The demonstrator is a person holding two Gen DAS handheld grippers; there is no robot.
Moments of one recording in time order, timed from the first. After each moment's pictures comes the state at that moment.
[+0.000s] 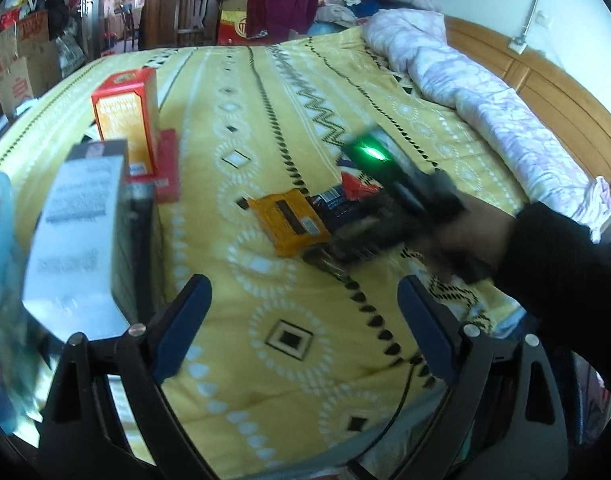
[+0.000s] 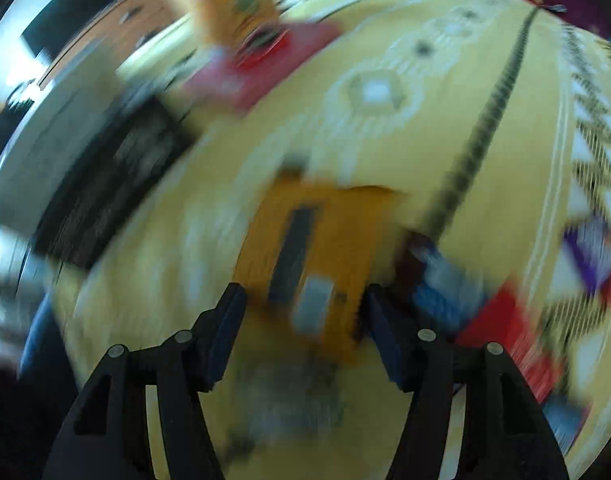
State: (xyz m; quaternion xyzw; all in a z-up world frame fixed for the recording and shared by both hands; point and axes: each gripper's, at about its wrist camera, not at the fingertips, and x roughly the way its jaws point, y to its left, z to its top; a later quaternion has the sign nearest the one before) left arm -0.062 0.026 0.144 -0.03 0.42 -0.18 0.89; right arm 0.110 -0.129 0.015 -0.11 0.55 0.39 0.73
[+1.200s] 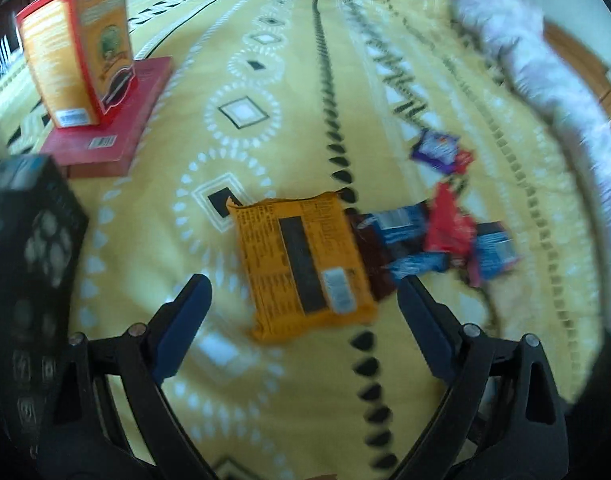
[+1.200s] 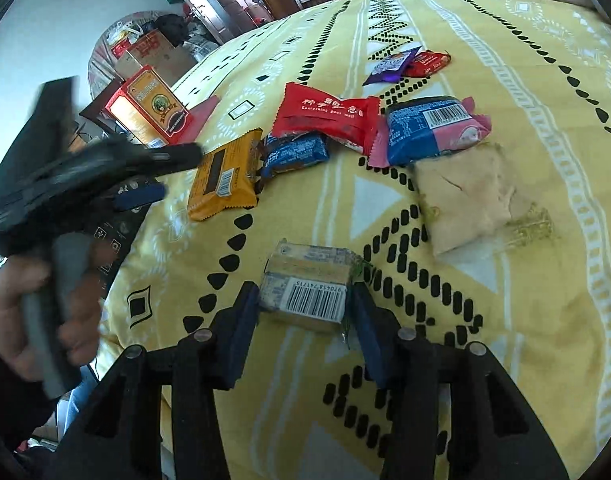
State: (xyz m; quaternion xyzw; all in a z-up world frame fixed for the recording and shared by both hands) left arm 0.084 -0.037 0.039 -0.07 0.51 -0.05 0.86; right arm -0.007 -0.261 0.007 0.14 0.48 0.22 0.83
